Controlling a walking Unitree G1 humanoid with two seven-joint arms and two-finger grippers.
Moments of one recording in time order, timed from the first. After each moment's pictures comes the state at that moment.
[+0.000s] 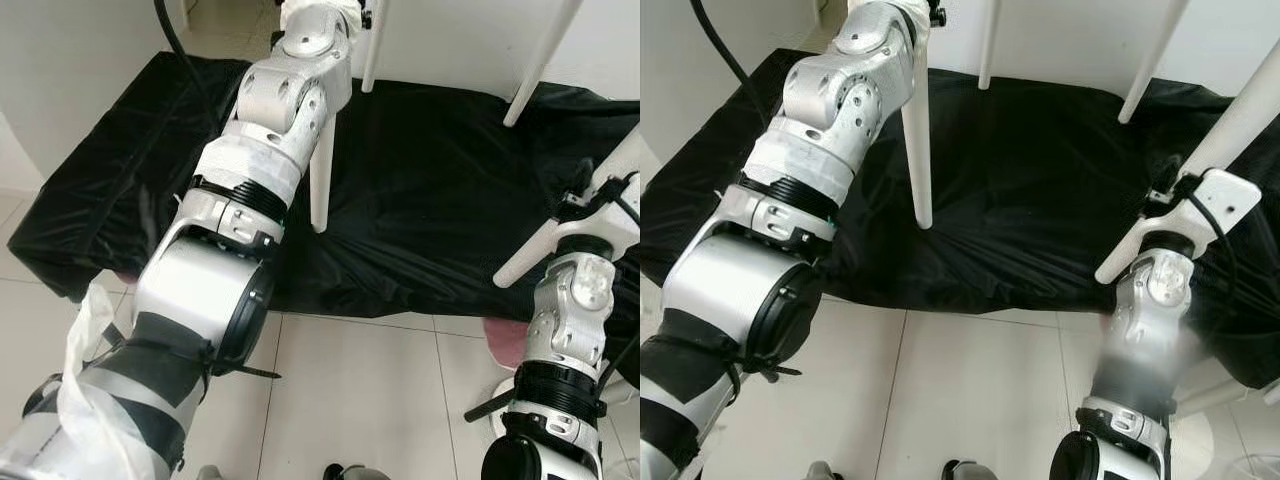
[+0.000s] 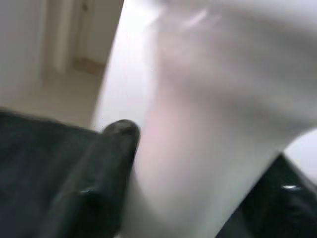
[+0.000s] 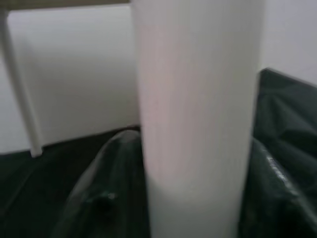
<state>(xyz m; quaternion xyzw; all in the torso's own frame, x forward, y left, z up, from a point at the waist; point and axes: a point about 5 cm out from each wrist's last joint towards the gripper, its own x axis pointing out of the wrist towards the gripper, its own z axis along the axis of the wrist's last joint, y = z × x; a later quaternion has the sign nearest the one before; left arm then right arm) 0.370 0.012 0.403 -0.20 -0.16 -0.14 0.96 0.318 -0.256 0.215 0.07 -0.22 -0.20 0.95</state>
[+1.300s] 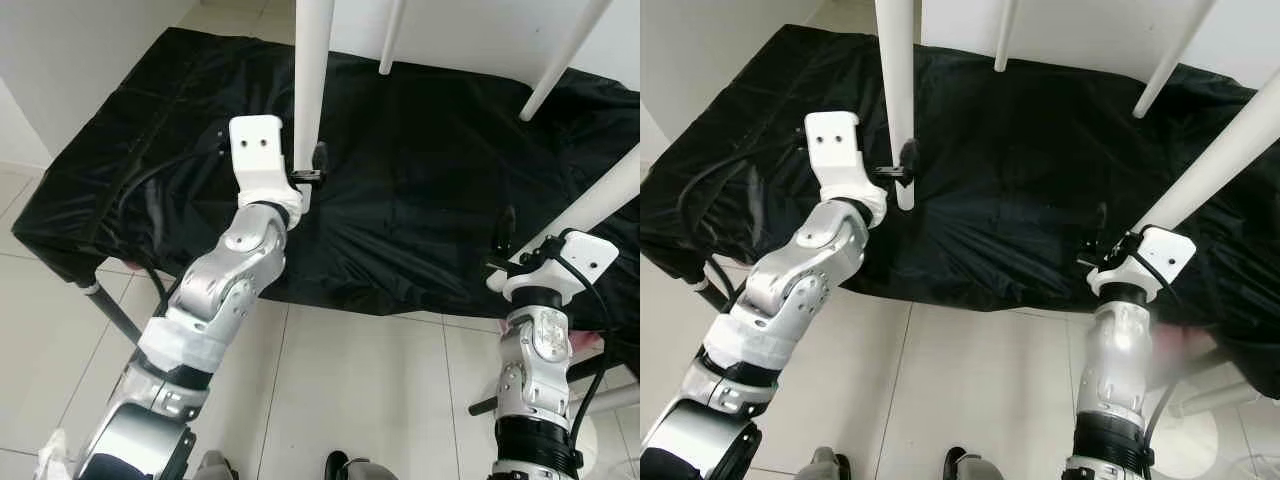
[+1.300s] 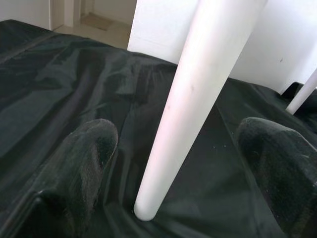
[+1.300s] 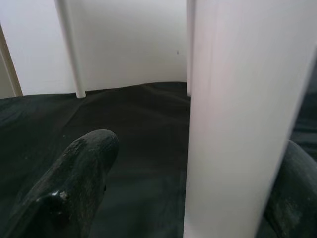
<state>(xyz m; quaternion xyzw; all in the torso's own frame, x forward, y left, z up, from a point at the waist) 0.320 0.070 0.254 -0.13 -0.11 -0.14 0.98 0.285 -0.235 0.176 0.03 -0.22 -0.16 0.96</state>
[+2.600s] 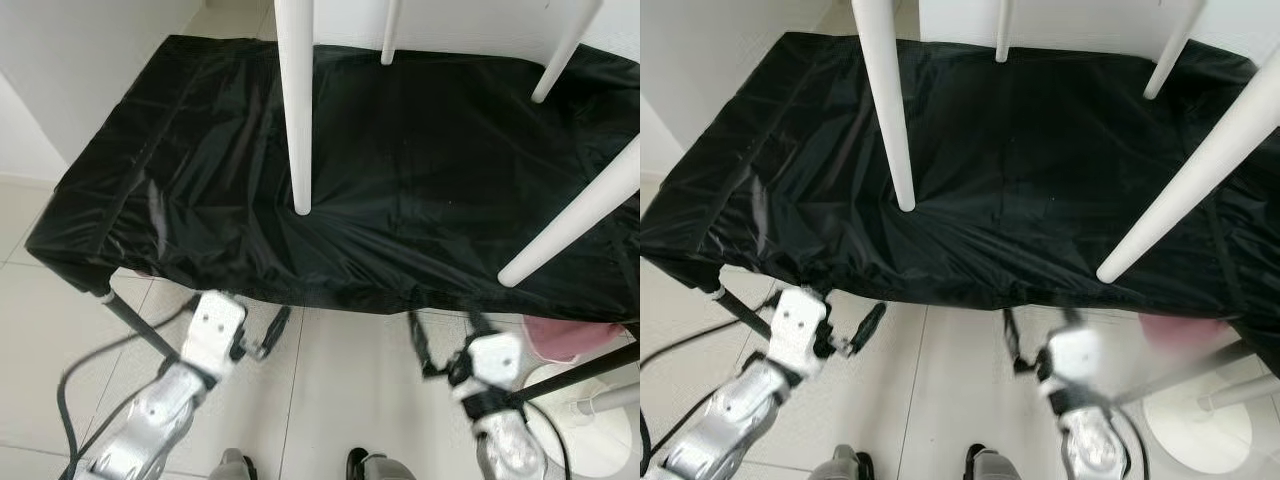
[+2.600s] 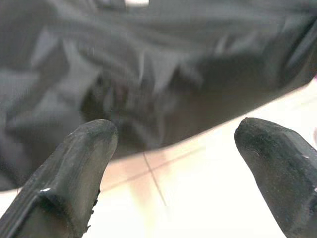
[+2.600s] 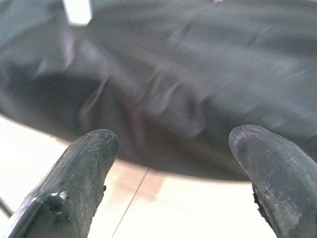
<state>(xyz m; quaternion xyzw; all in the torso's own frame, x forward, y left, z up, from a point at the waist) 0.238 0.139 0.090 0.09 -0.02 -0.27 0.96 0.209 -0.176 0.077 -0.08 -0.08 0.11 0.99</state>
